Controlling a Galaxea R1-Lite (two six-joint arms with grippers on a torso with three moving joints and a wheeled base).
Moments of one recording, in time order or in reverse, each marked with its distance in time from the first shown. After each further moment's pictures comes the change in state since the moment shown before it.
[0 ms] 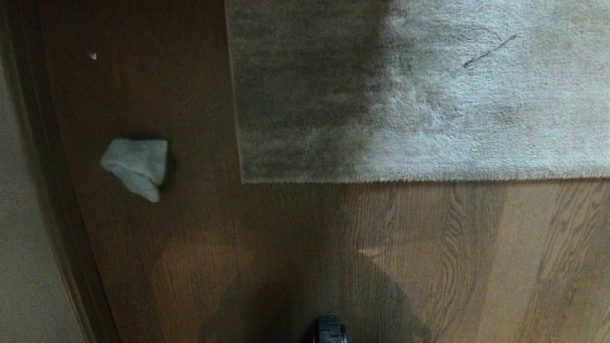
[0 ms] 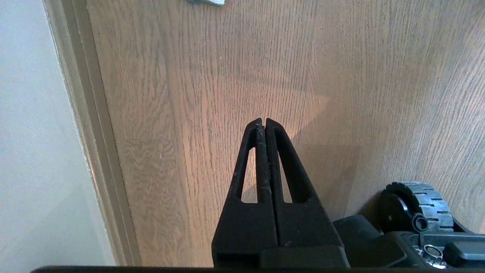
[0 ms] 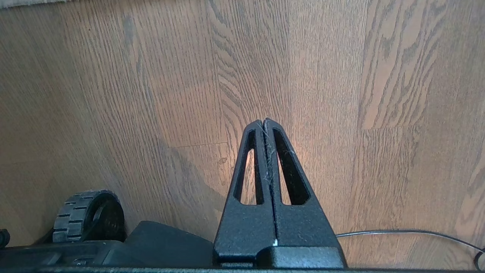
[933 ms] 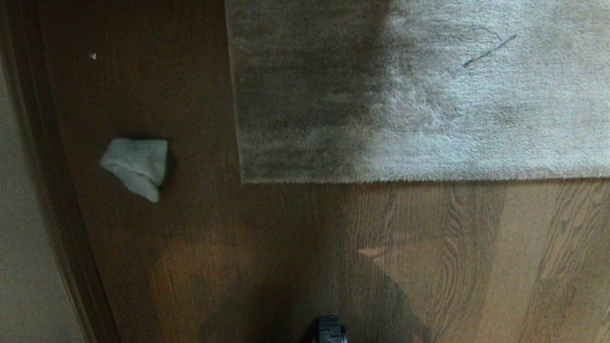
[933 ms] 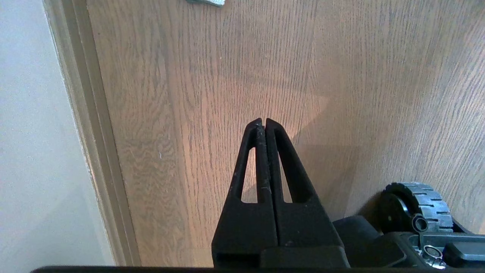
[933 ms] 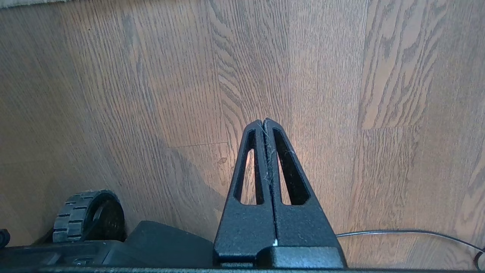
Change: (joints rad) left arm 0.000 0.000 0.000 -0.001 0.000 -0.002; right arm 0.000 0.000 0.000 0.000 0.000 0.000
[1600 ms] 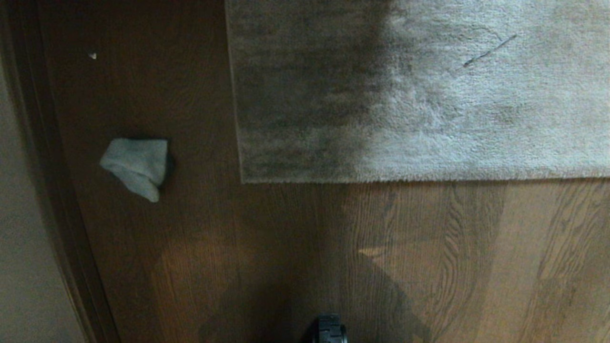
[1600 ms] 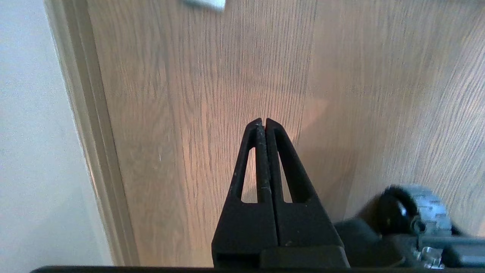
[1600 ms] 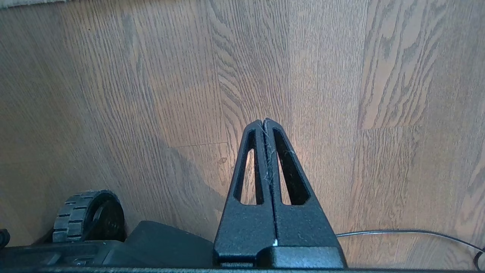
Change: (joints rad) left arm 0.000 0.000 -0.004 -0.006 0.000 -0.004; right arm 0.000 0.000 0.000 0.000 0.000 0.000
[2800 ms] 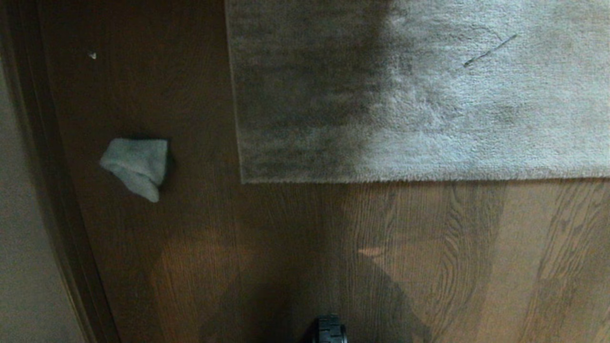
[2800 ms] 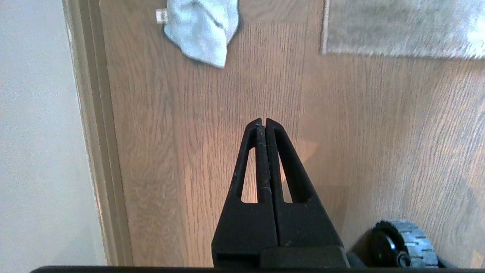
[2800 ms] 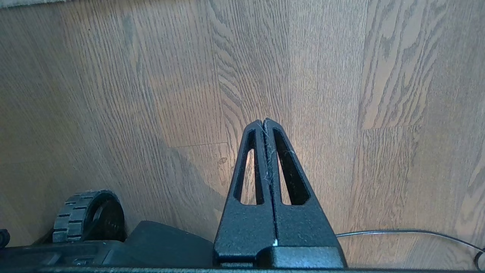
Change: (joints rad) left arm 0.000 0.008 -0.155 0.029 0.000 0.000; right arm 0.000 0.000 0.000 0.000 0.000 0.000
